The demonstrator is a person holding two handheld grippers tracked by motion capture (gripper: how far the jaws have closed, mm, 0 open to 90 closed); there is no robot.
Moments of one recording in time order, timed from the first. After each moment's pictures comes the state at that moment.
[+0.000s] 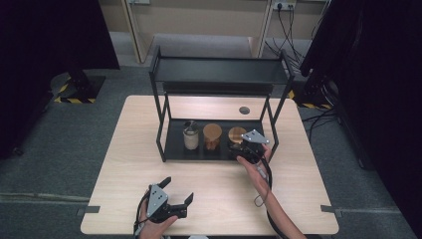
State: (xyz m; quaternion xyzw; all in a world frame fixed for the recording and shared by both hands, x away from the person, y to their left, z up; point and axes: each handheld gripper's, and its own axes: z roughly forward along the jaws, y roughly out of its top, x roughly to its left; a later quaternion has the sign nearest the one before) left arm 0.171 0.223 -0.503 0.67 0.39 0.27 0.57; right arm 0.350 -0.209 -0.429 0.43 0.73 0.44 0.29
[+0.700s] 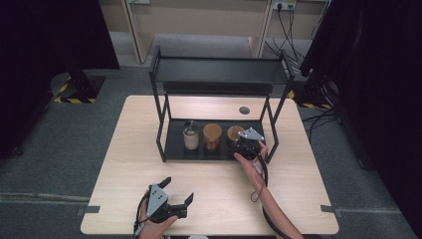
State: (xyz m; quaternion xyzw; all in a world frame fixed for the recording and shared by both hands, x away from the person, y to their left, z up) left arm 0.171 0.223 -0.503 0.67 0.39 0.27 0.57; right arm 0.369 -0.197 -0.440 0.44 0.73 0.42 0.30
